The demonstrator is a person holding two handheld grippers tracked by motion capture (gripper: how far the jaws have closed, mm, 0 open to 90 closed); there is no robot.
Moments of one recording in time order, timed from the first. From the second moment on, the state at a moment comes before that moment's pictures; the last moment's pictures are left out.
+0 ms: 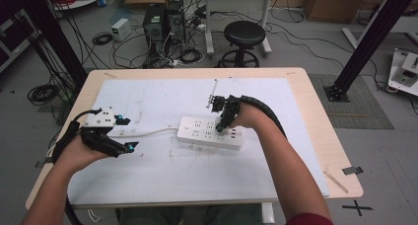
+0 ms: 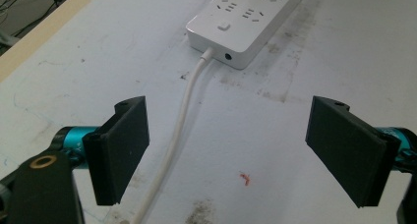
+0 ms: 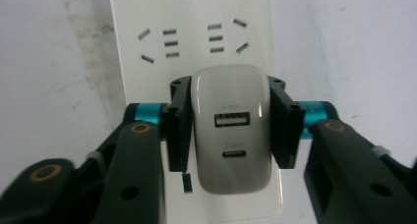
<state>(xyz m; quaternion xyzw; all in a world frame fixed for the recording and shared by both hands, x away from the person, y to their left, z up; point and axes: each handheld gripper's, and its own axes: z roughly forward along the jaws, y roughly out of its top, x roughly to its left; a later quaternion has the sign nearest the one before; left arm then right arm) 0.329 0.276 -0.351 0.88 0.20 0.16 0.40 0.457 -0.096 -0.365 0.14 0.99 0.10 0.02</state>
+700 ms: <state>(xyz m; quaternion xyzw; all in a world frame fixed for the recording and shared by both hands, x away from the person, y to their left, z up) 0.330 0.268 -0.337 0.87 0.18 0.18 0.42 0.418 -0.165 -0.333 0.20 0.93 0.32 0.03</state>
